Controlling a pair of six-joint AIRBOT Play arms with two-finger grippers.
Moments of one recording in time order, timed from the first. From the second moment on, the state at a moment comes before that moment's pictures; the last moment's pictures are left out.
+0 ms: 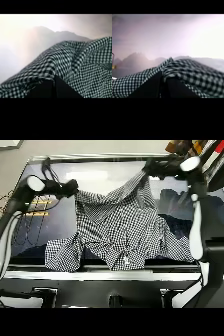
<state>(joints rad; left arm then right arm) -0.18 -1.61 1.57 1.12 -0.87 -1.81 0.04 -1.87 2.01 -0.84 0.97 1.54</state>
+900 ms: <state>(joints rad) -0.27 -1.22 1.10 1.24 -1.12 -1.84 -0.01 -1.13 1.21 -1.19 1.35 1.44</state>
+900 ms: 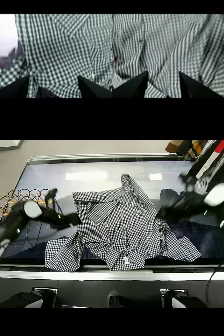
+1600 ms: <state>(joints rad) -0.60 -1.14 0.91 1.27 -1.08 -1.91 0.32 -0.99 0.60 -1.27 1.10 1.42</state>
